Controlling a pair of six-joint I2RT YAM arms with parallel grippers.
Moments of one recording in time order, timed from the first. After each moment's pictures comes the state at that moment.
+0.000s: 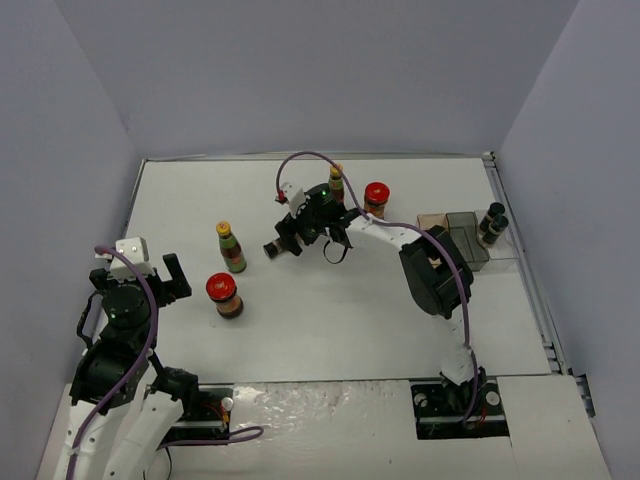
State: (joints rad) left arm -0.26 0.41 0.79 -0.67 -0.47 -0.14; right arm 0.66 2.11 1.49 -0.05 -0.31 -0.20
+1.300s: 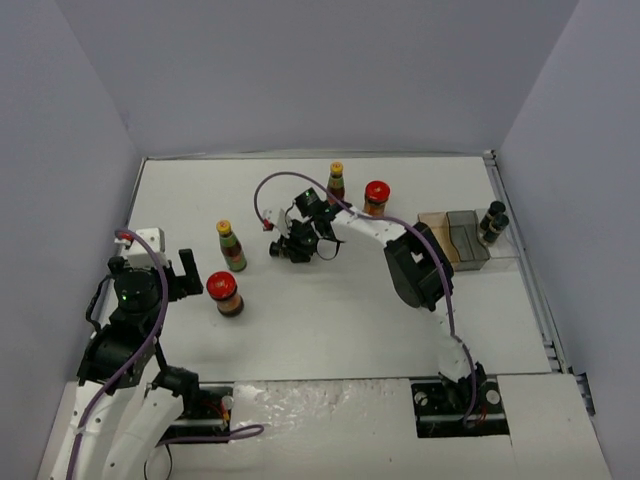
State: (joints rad) left arm -0.26 0.48 0.79 -0.67 -0.36 -0.14; right arm 0.69 2.28 1.75 -0.47 -0.42 -0.62
